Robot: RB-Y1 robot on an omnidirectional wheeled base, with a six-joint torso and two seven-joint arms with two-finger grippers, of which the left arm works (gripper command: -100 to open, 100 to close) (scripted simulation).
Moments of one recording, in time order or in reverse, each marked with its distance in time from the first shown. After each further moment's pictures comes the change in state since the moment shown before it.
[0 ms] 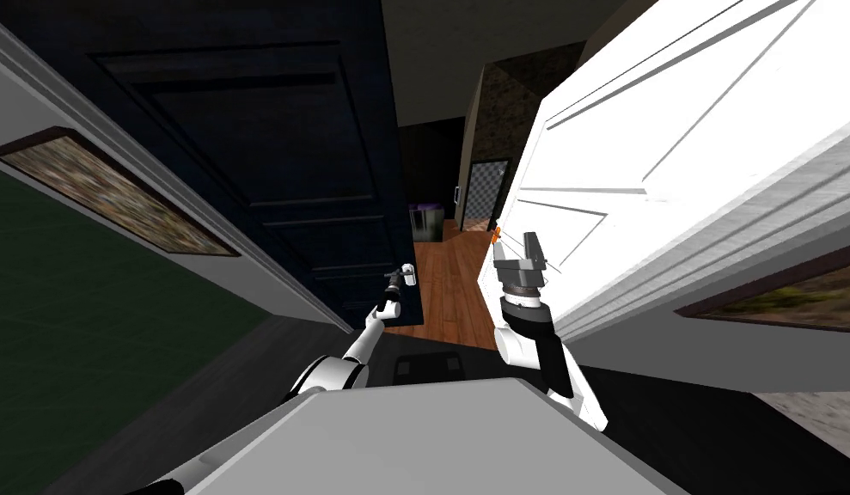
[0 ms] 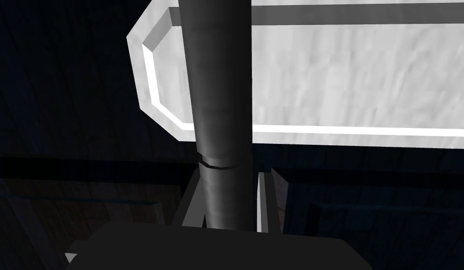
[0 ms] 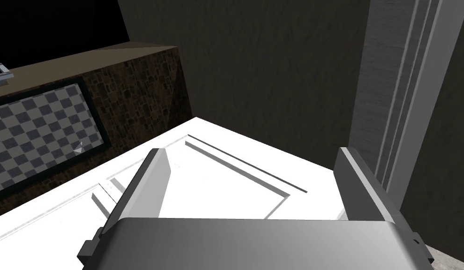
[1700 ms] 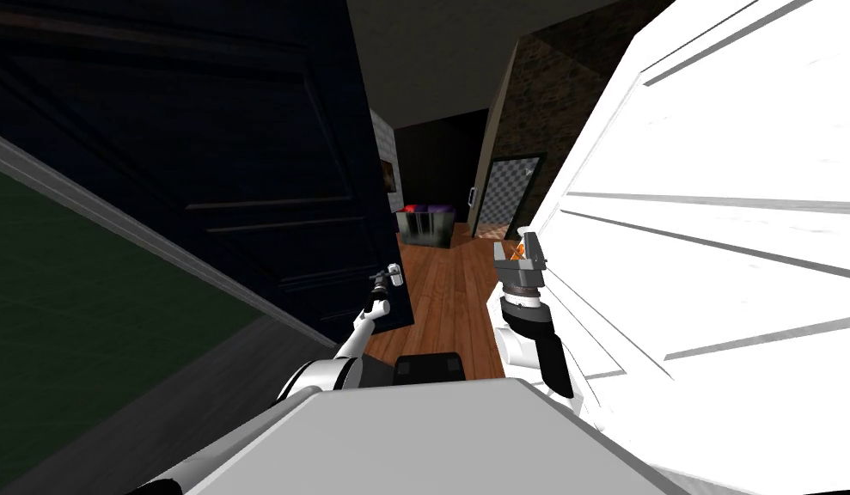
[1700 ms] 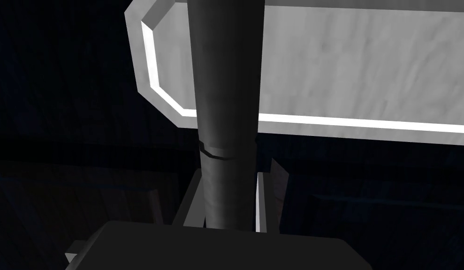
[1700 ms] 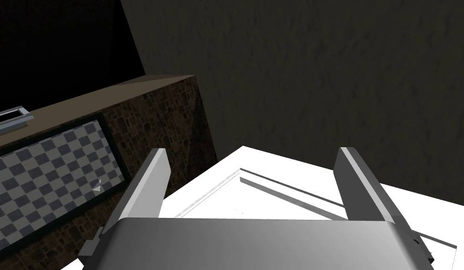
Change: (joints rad) arm 0.000 0.044 0.191 0.022 0.039 -0.006 -0.036
